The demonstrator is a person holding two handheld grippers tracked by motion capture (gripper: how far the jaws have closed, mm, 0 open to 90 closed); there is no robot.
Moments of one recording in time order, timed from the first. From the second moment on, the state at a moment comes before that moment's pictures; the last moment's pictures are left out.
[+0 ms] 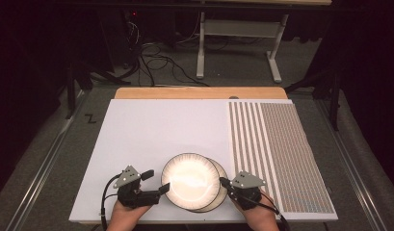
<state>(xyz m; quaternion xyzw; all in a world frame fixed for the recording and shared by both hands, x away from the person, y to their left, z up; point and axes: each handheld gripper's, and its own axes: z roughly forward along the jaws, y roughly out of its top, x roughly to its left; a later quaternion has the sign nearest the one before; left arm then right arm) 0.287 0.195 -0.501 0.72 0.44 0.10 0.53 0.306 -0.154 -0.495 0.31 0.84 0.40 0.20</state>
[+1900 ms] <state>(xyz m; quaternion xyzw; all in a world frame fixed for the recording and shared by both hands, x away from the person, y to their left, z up) 0.302 0.181 -0.498 0.70 0.52 -0.06 0.49 0.307 -0.127 -0.498 0.28 0.86 0.39 0.17</state>
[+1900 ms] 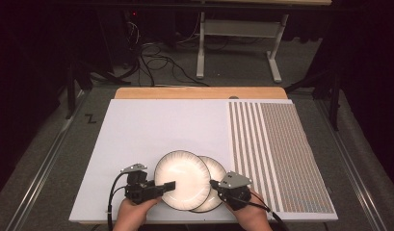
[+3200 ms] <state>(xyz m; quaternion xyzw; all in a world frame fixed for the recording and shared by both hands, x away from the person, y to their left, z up) 0.302 0.181 -0.487 0.69 0.51 -0.02 0.51 0.295 -0.192 -0.465 0.33 0.79 0.47 0.21</state>
